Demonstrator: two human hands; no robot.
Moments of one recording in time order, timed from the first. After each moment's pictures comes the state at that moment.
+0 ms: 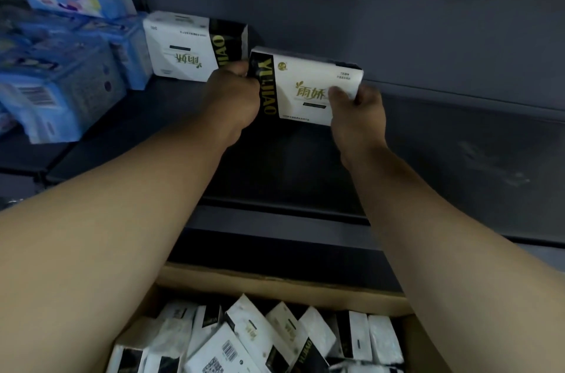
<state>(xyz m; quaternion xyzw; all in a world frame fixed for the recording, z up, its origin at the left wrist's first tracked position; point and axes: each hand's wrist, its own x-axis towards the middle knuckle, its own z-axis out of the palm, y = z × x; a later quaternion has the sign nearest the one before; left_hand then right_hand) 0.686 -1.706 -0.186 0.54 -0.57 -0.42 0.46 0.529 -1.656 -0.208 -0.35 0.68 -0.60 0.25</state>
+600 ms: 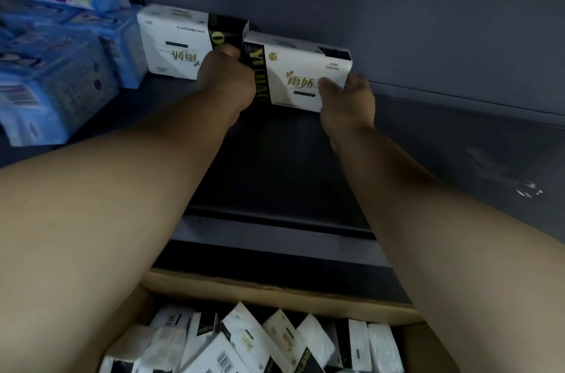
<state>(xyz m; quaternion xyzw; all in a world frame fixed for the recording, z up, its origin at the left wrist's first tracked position) 0.686 -1.755 -0.191 0.60 -0.56 -0.36 0.44 0.532 -1.705 -0.212 -0.35 0.70 -0.57 0.23</state>
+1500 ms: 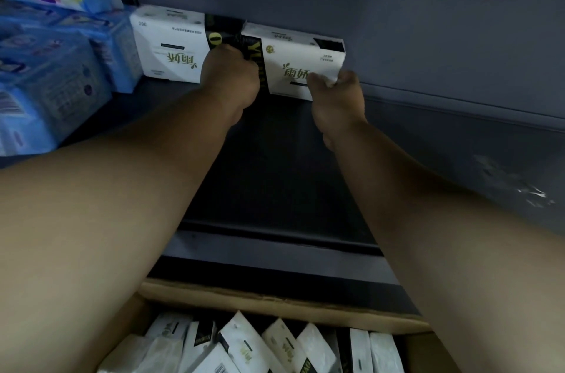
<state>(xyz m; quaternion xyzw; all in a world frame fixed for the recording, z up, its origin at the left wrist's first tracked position) 0.675 -1.774 -0.190 0.60 -0.59 -0.32 0.43 0.534 -1.727 -0.210 -0.38 0.69 -0.56 0.26</state>
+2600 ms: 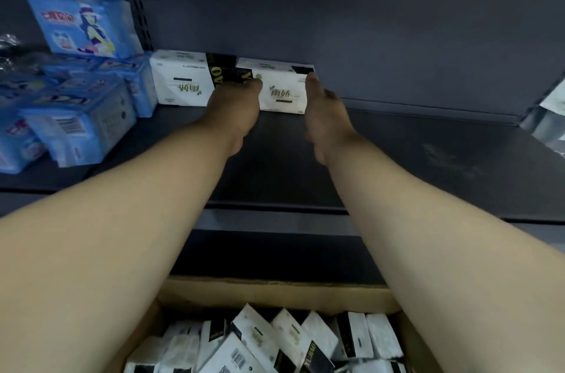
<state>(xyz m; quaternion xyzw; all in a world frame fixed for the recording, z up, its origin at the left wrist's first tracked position) 0.695 -1.677 -0.151 0.54 -0.53 -0.49 0.44 0.577 -1.637 -0.157 -0.34 0.68 -0.55 0.34</state>
